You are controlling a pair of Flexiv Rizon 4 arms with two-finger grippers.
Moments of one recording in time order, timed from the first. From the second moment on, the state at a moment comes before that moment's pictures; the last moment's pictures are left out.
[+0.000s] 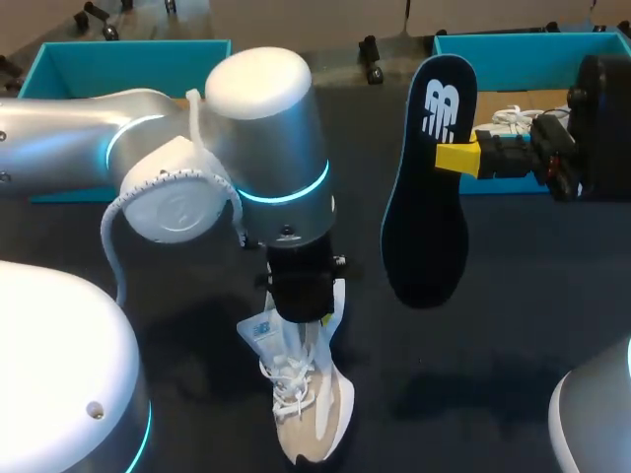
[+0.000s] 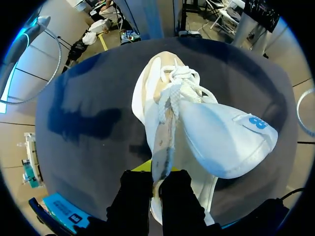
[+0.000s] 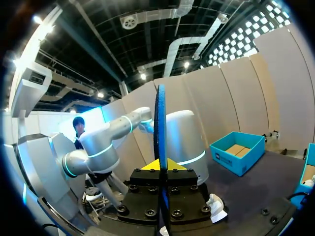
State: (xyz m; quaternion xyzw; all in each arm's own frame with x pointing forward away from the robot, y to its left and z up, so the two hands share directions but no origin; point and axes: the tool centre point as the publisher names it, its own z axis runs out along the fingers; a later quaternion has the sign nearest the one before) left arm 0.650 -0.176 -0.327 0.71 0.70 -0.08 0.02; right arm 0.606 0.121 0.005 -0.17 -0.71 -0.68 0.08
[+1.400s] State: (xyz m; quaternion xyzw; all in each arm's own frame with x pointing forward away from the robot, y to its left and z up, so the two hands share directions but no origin) left arm 0.670 -0.227 -0.322 0.66 0.73 -0.18 0.08; right arm 0.606 0.121 0.005 -0.17 -0.71 -0.68 0.08
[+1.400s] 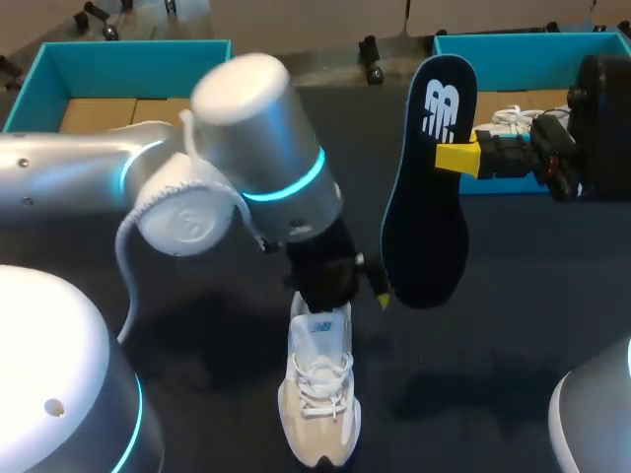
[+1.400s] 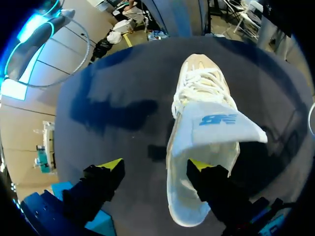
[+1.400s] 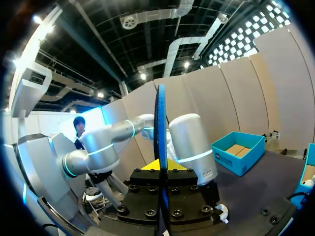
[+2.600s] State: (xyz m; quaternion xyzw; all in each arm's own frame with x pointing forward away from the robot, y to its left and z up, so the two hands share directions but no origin) left arm 0.720 -0.175 -0.191 0.57 0.62 -0.45 0.31; right arm 0.606 0.121 0.005 -0.17 -0.71 -0.68 0.08
